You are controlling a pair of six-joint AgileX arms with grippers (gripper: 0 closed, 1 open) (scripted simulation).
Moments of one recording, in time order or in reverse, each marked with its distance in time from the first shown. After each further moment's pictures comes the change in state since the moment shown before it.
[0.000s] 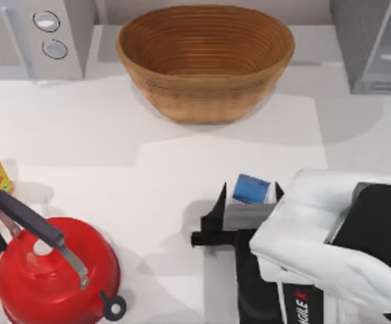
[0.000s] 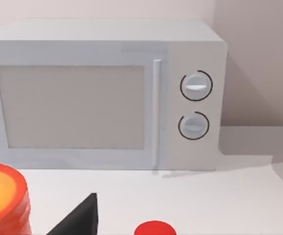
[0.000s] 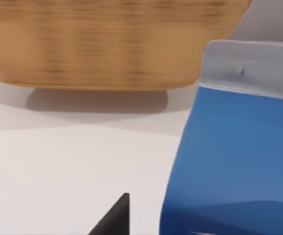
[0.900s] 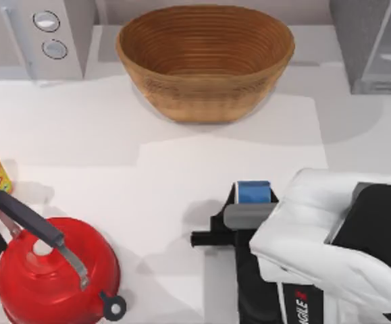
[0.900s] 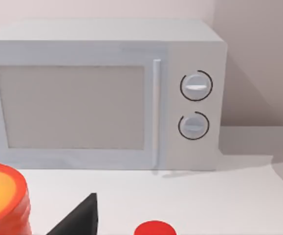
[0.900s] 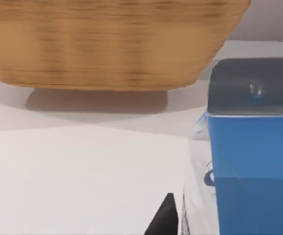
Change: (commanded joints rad) left arm 0.000 0.000 0.000 0.000 0.000 0.000; right arm 0.000 0.000 0.000 0.000 0.000 0.000
